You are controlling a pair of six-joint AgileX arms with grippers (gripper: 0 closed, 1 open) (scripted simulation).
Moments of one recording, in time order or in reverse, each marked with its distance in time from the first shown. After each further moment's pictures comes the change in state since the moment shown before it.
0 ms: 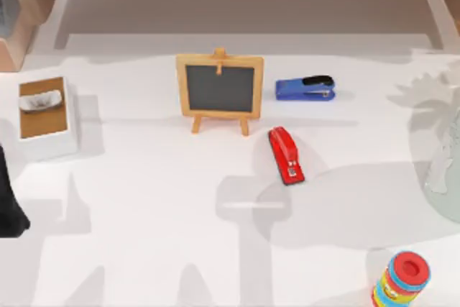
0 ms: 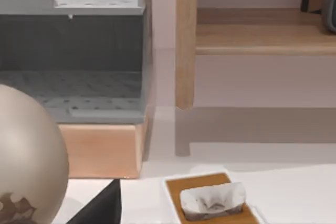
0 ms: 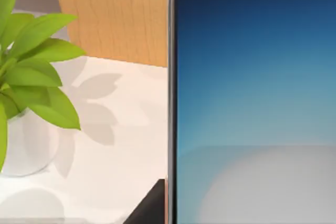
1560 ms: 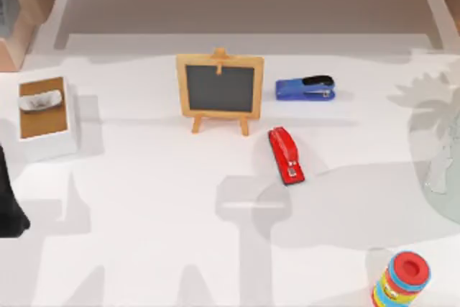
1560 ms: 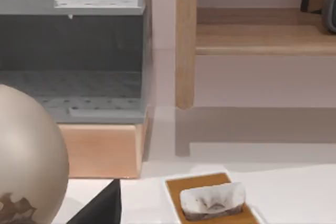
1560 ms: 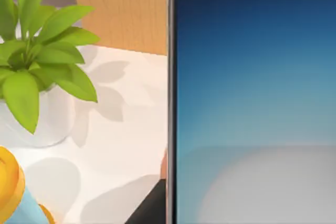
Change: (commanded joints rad) left arm 0.000 0.000 0.000 0.000 0.000 0.000; right arm -0.117 -0.074 0.035 -0.242 -0.073 -0.165
